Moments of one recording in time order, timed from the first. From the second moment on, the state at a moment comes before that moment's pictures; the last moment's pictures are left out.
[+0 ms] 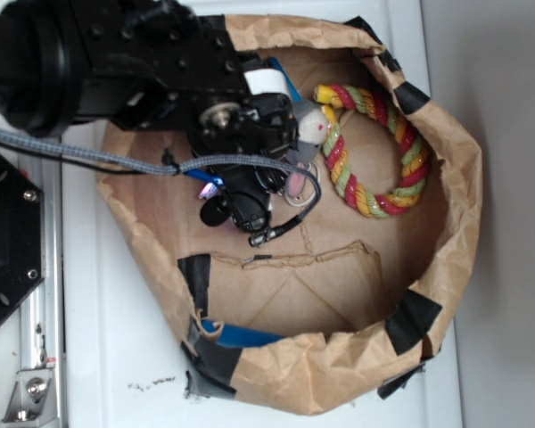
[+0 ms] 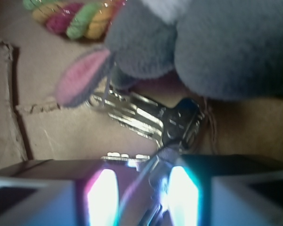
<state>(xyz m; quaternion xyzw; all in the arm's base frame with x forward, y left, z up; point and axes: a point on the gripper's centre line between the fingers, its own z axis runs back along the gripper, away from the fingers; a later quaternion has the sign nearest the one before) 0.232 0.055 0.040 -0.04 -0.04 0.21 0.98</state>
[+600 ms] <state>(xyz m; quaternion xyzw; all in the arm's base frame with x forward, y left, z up) 0.224 0.070 0.022 -0.02 -0.08 0.17 0.98</state>
